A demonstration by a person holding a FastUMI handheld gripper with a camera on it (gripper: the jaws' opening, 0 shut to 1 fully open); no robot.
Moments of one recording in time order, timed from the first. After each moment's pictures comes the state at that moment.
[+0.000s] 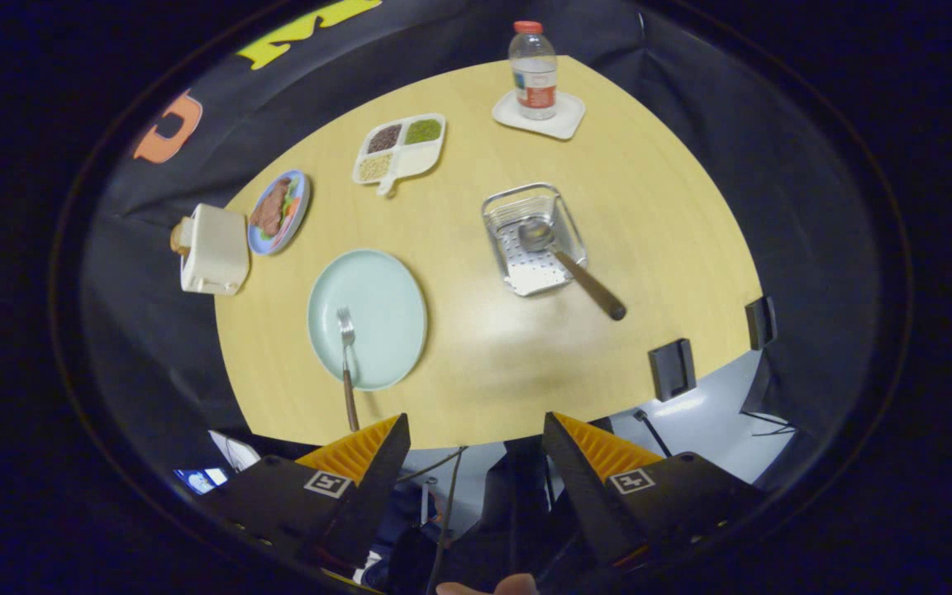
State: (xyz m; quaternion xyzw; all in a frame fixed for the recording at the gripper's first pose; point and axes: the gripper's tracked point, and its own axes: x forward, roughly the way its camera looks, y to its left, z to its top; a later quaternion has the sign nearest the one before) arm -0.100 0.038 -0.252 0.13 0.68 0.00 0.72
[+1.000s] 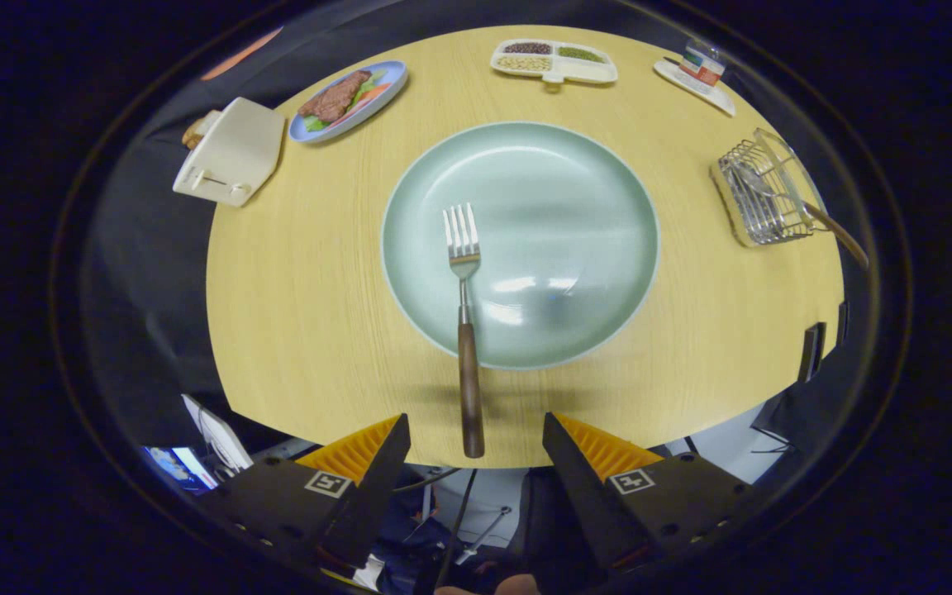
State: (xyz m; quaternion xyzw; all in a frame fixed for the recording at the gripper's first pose) arm -0.121 0.226 -0.375 0.08 0.71 0.04 0.70
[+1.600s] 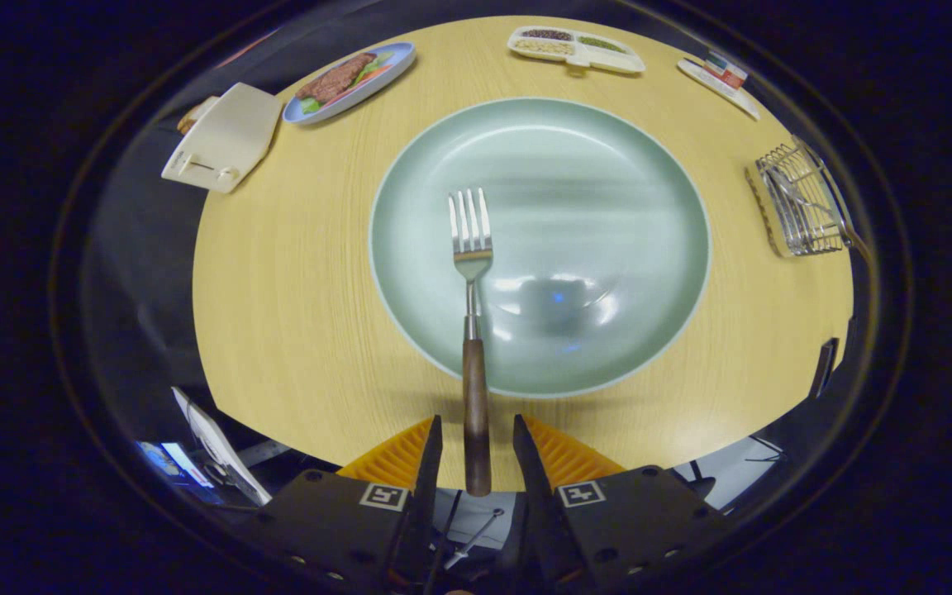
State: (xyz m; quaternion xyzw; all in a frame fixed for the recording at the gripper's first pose) arm -0.113 0.229 -0.413 0.06 0.72 0.04 0.69
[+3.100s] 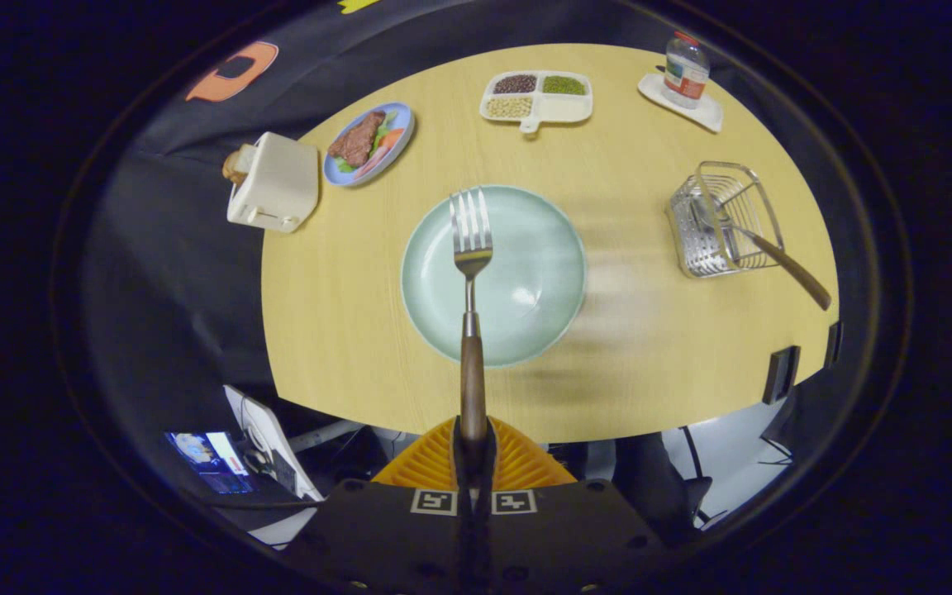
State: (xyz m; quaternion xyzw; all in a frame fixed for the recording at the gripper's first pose) arm -0.098 0.149 -0.270 0.12 0.70 0.09 0.70
